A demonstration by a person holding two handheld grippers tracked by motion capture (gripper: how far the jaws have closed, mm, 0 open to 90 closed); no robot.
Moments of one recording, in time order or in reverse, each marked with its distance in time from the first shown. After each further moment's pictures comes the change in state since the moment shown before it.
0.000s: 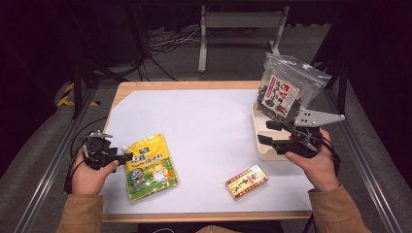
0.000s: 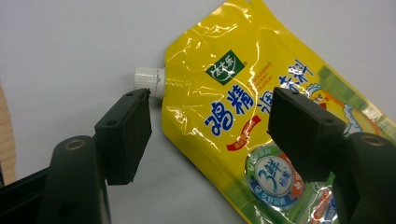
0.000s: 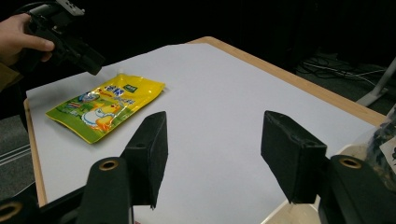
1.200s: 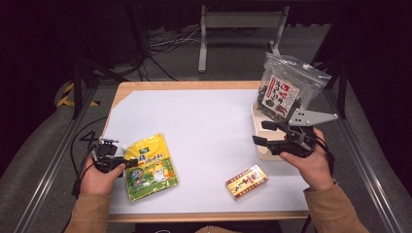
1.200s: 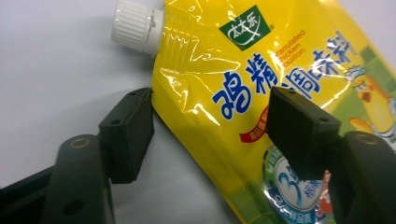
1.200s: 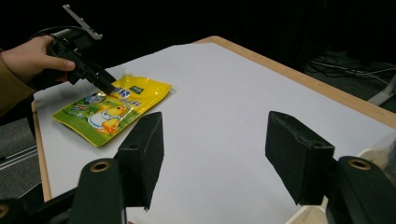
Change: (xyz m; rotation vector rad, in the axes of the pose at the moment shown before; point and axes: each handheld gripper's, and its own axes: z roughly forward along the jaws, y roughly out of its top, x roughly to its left) left arm 0.001 -0.013 0.034 0.090 0.009 -0.114; right arm 0.003 0.001 0.011 0.002 0.027 0.011
